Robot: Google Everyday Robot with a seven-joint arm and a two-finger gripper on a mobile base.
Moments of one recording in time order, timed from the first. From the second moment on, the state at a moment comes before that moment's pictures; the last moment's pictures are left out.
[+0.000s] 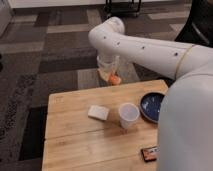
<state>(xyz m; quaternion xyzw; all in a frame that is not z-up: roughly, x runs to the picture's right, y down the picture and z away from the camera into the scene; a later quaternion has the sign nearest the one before) -0.015 -0.045 0.717 -0.22 0.07 0.26 0.94</state>
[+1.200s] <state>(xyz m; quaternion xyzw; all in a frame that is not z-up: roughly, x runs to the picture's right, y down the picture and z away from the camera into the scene) 0.006 0.075 0.767 -0.20 0.04 -0.19 0.96</state>
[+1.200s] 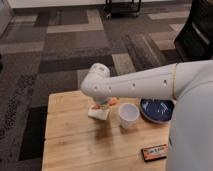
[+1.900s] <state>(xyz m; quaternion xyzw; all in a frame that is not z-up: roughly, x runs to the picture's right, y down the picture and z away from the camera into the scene) 0.001 0.073 0.772 -0.19 0.03 -0.19 0.96</state>
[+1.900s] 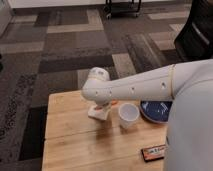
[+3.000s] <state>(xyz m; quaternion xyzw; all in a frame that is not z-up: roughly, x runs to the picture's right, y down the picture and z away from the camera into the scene) -0.054 0.100 0.787 -0.22 -0.08 -0.28 0.93</state>
